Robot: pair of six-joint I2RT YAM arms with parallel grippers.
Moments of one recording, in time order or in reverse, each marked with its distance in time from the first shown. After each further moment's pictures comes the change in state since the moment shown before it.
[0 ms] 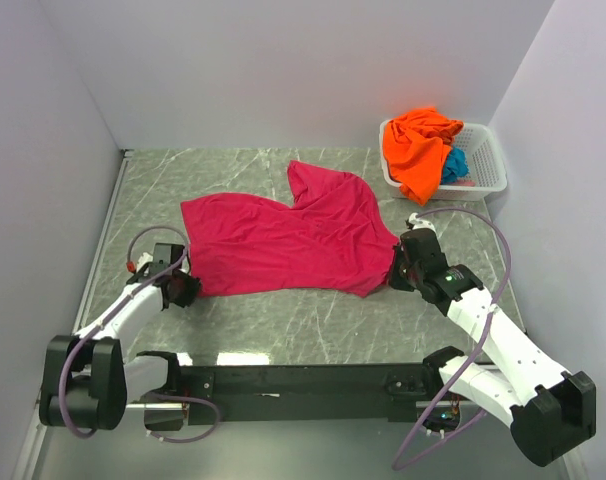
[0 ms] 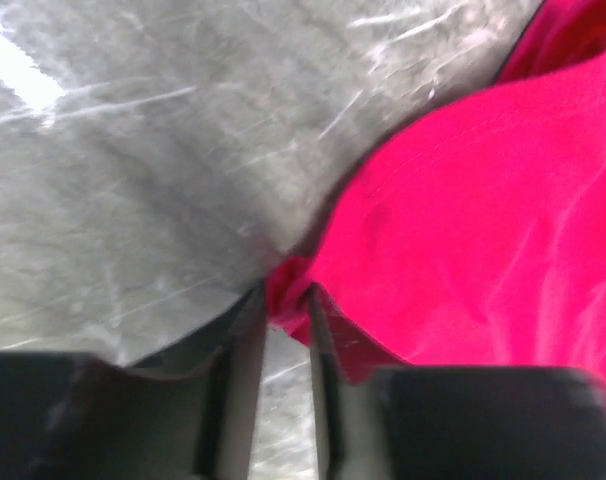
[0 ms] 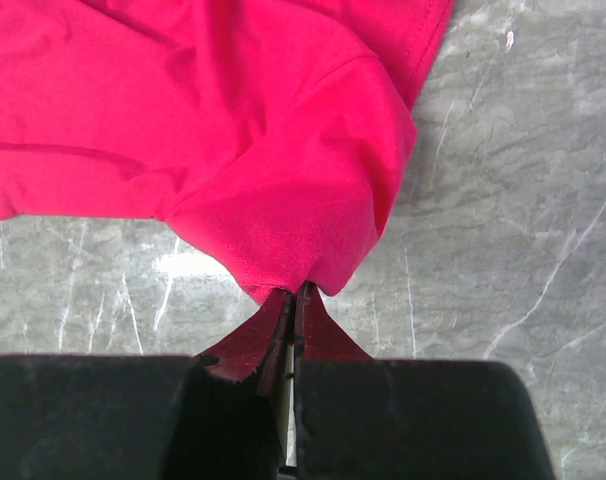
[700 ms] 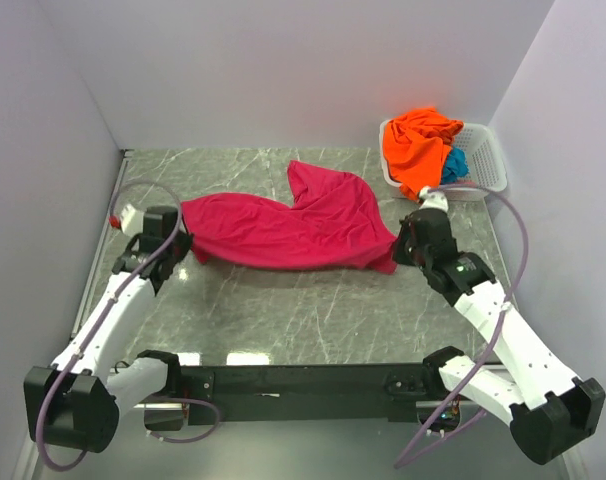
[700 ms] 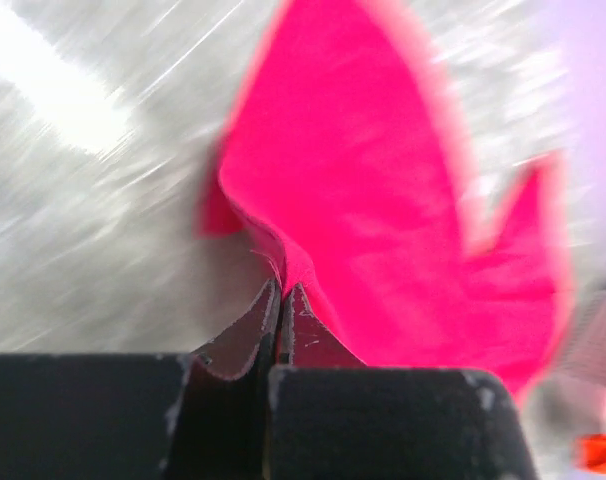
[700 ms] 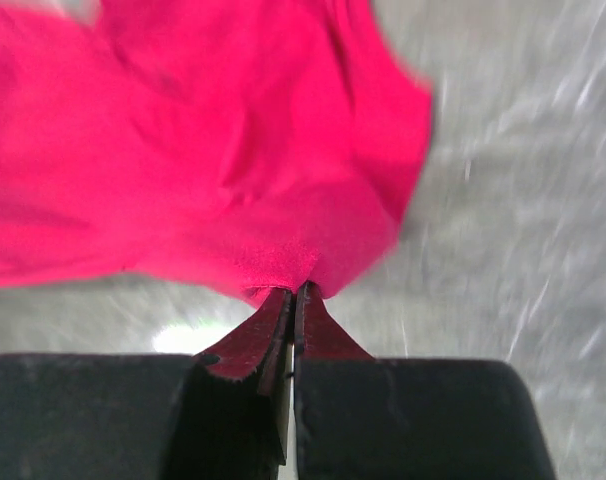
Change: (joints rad) left arm -0.082 -0.093 0.267 -0.033 -0.192 0.029; right arm 0.000 0.011 0.153 0.011 0.089 -0.035
